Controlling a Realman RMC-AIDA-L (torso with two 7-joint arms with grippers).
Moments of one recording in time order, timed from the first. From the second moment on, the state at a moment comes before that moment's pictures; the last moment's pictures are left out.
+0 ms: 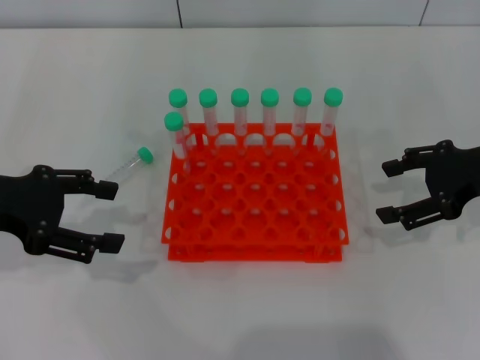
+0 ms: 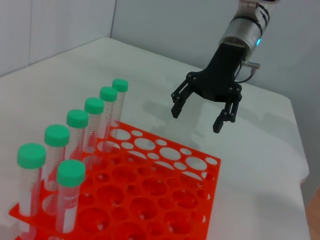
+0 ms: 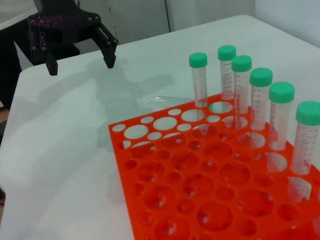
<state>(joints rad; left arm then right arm) -0.46 -1.92 0.75 0.86 2.11 1.91 -1.49 0.53 1.92 -1.11 -0.87 -1.96 -1.54 1.55</state>
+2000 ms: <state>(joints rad) -0.78 -1.95 0.84 1.01 2.77 1.81 -2.17 0.54 1.97 -1.10 -0.90 -1.95 -1.49 1.51</state>
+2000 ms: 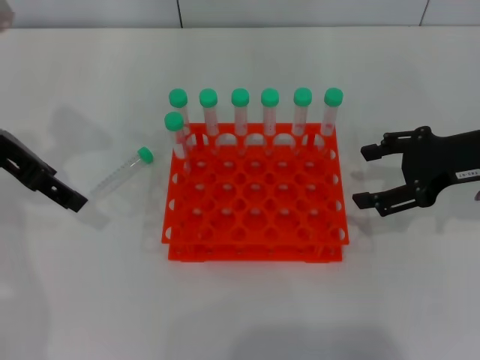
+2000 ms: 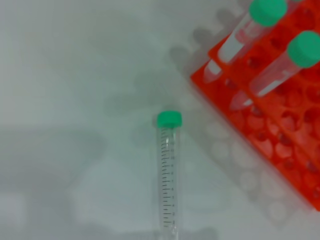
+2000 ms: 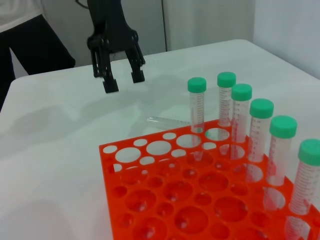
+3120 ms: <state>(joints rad) -0.79 -2.00 0.98 0.90 2.83 1.56 -2.26 0.54 1.99 -1.11 -0.90 -1.96 -1.49 1.51</state>
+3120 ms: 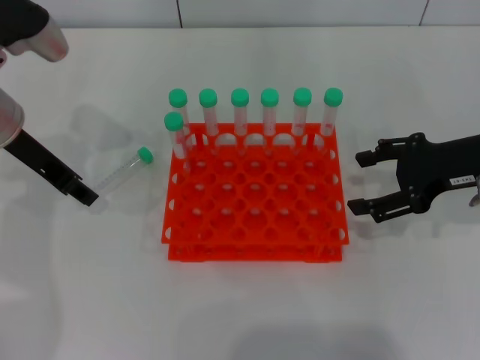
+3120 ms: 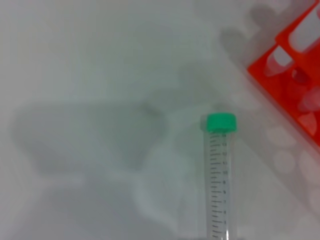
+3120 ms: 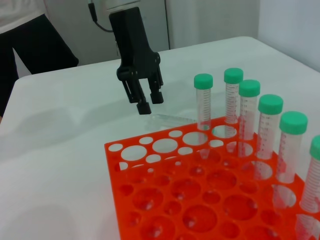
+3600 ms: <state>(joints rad) -0.80 -2.01 0.98 0.83 2.83 1.49 -2.27 0.53 1.99 -1.11 -0.90 -1.96 -1.49 1.51</state>
